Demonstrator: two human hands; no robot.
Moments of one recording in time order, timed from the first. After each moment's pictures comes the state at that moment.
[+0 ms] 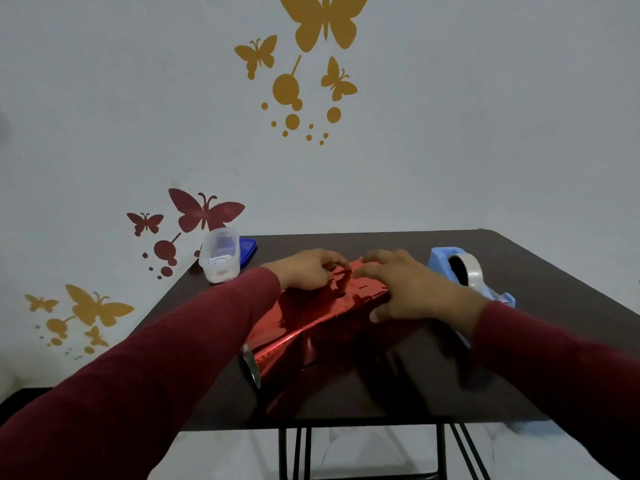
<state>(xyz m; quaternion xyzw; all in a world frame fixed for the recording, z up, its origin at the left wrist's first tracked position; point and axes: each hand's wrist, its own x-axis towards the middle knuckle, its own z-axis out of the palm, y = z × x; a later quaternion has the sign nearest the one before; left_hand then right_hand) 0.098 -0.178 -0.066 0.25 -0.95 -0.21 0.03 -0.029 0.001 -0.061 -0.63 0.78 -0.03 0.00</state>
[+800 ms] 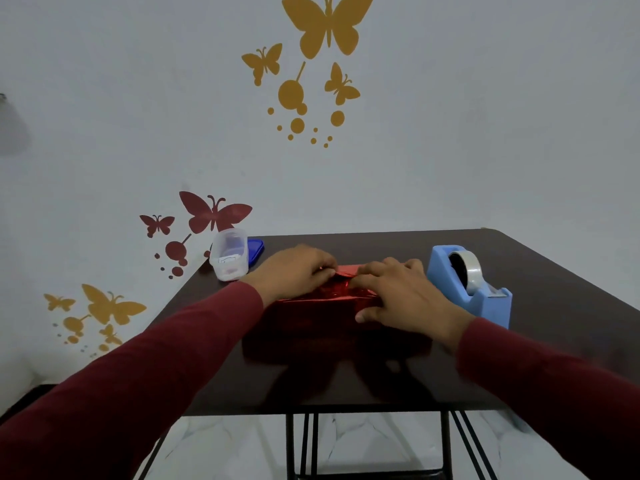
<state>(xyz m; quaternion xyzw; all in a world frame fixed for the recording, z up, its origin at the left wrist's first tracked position) 0.142 -0.166 -0.067 0.16 -0.98 0.00 0.15 -0.022 0.005 -0.095 -0.66 0.73 -0.07 -0.16</state>
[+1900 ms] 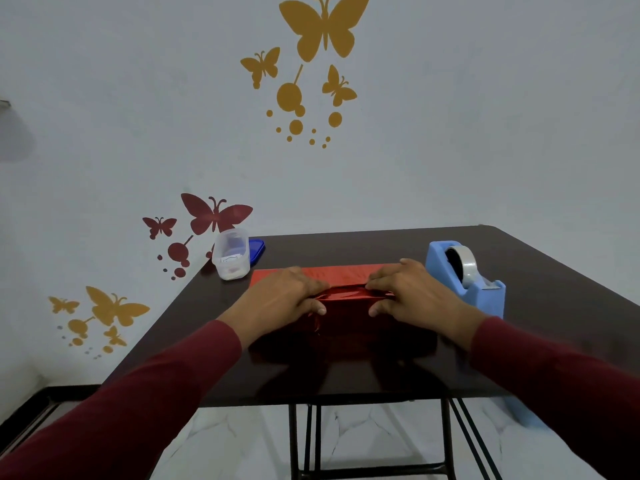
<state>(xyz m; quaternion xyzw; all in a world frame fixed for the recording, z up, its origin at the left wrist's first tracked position) 0.187 -0.139 -0.092 0.15 -0.98 0.05 0.13 -0.042 0.015 -0.104 -0.69 0.71 -0.11 -0.13</state>
